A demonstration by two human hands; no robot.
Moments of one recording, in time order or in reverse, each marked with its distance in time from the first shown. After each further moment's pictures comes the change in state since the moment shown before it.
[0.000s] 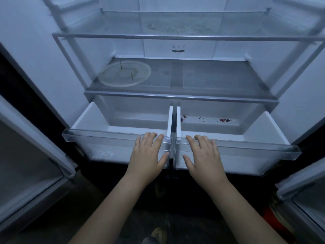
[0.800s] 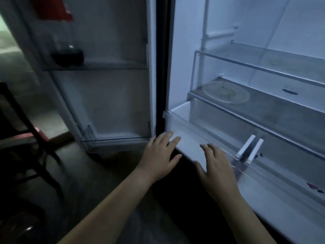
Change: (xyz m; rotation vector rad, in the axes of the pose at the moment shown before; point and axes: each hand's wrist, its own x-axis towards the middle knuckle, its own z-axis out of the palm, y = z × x) left_hand -0.142 -0.021 -0.093 0.193 0.121 -0.496; right_hand -0.015 -0.106 -0.028 0.286 -0.121 -0.532
